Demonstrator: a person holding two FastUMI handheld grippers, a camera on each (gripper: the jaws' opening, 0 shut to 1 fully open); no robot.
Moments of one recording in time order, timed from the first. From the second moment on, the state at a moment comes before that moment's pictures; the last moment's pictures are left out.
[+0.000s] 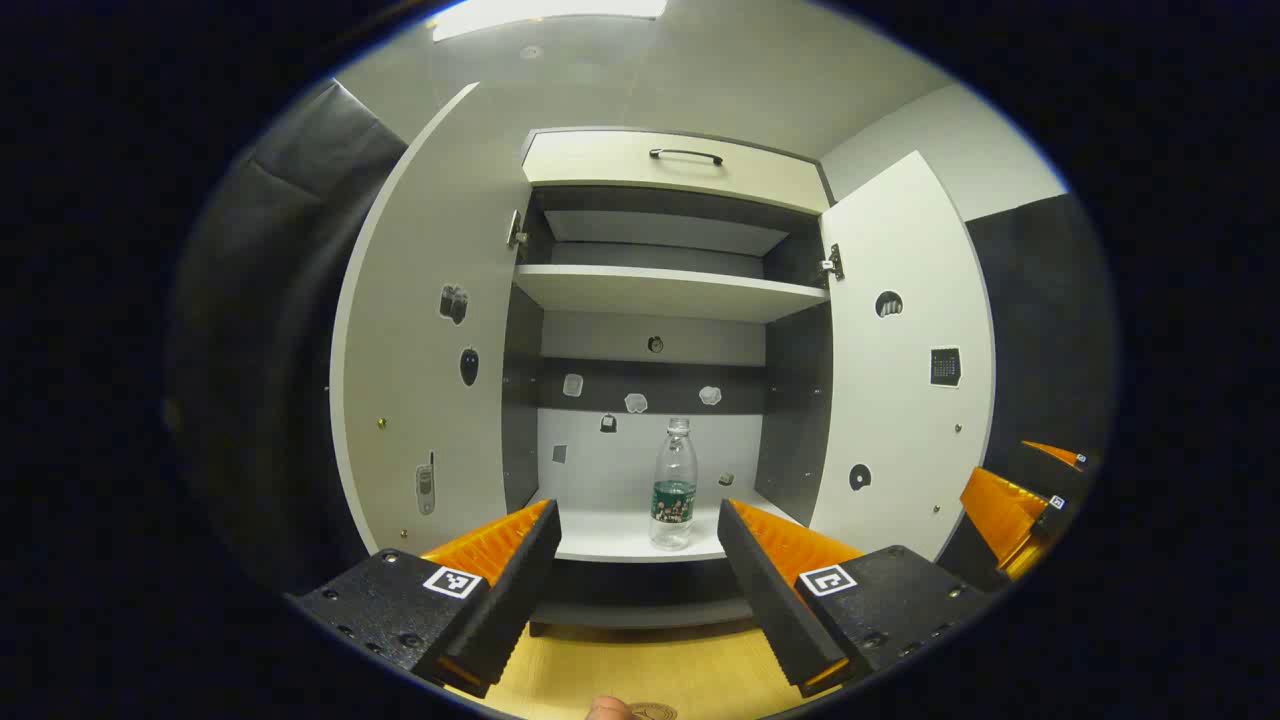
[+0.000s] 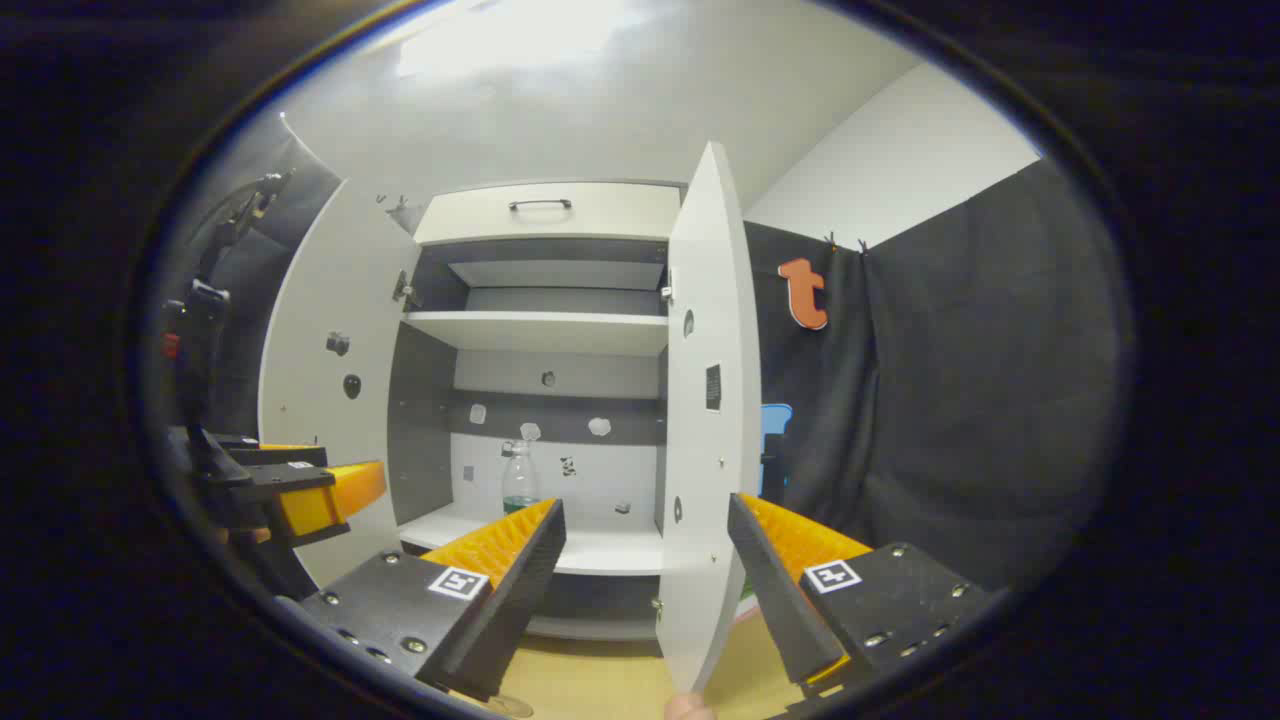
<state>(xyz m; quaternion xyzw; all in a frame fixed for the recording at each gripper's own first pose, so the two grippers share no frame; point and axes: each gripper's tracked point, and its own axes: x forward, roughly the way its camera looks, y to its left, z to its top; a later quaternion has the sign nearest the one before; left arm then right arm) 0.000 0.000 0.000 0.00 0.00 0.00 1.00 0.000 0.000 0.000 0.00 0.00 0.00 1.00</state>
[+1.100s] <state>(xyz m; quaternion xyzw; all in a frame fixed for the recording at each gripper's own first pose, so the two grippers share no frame) 0.071 -0.014 0.025 -0.01 -0.03 -0.01 1.00 0.001 -0.002 0.006 0.00 0.01 0.00 1.00</state>
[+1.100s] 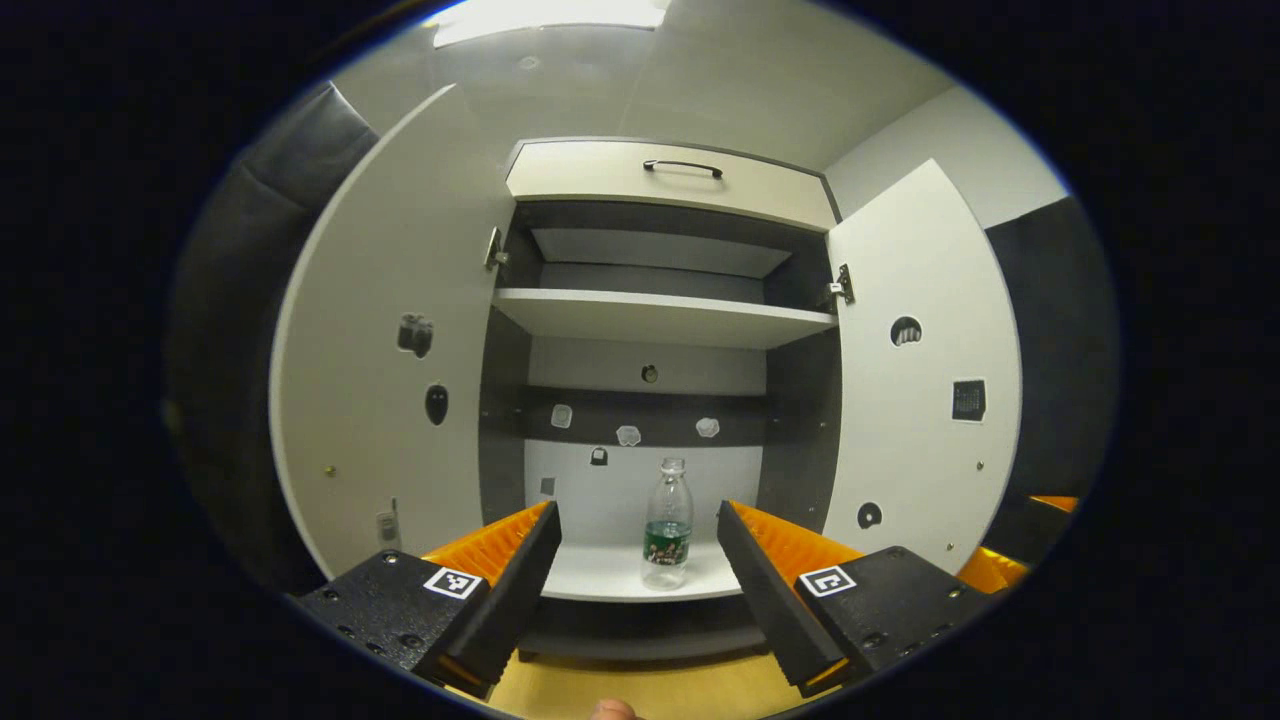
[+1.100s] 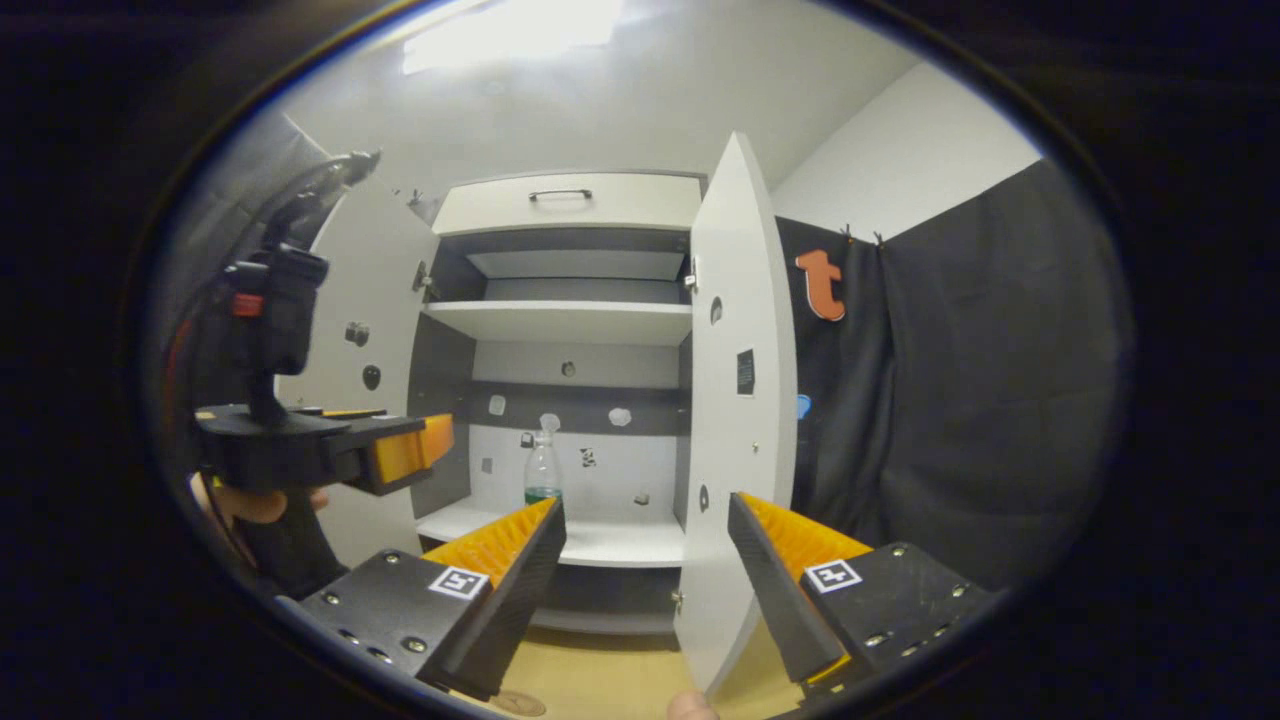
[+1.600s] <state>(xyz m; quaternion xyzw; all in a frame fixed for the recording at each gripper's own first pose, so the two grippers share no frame) 0.205 -0.036 -0.007 0.02 0.02 -0.06 1.00 -0.023 -0.076 0.012 -0.03 0.00 -0.12 0.99</state>
